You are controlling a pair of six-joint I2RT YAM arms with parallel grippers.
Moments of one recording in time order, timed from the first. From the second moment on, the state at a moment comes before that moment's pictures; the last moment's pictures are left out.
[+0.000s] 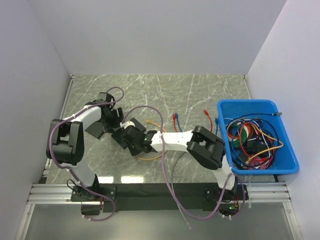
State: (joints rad) left arm -0.14 1.70 1.06 -0.57 0.18 -0.42; right arm 1.14 2.06 1.39 -0.26 0.13 0.48
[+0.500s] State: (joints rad) left arm -0.14 1.70 1.06 -0.57 0.18 -0.42; right arm 1.14 2.09 1.48 -0.34 0.14 0.48
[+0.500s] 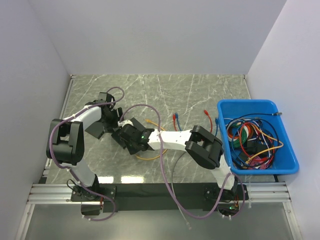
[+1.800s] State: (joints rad) left arm -0.20 1.73 1.06 -0.45 0.18 -0.41; right arm 1.07 2.14 1.59 -0.49 0.13 0.63
